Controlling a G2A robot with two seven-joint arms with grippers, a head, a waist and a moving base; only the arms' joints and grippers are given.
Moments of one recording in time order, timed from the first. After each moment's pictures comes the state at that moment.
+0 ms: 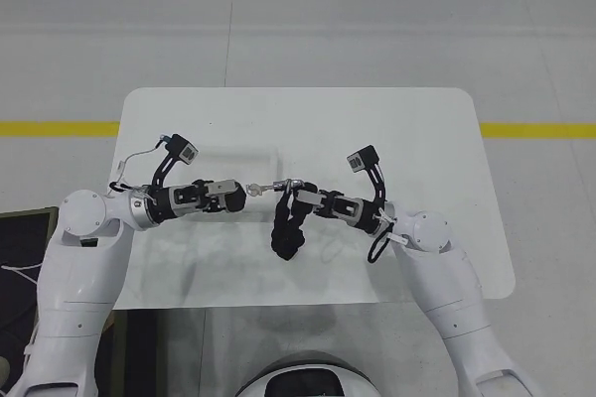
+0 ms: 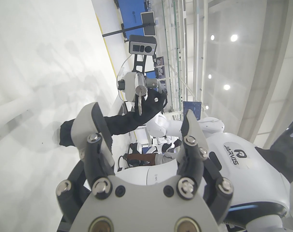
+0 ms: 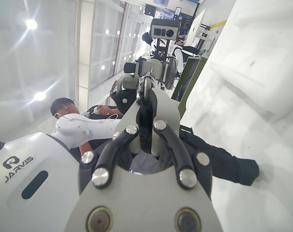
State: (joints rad) left arm 1.20 -1.06 -1.51 -1.53 -0.45 -0.18 -1.35; right arm -1.15 -1.41 1.23 -1.36 0.32 -0.45 1.09
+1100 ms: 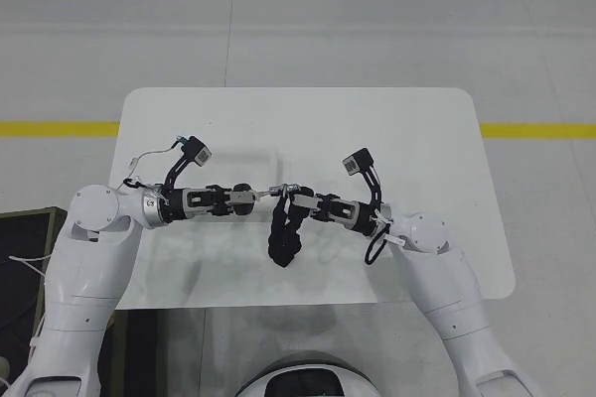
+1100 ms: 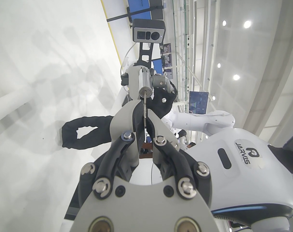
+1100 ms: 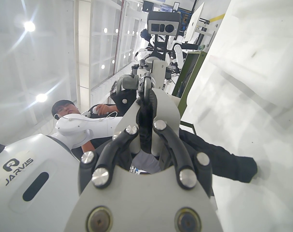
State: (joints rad) left arm 1.17 -1.06 -1.46 -1.53 -0.41 -0.17 -1.36; right arm -1.15 -1.41 1.21 -1.37 0.31 -0.43 1.09
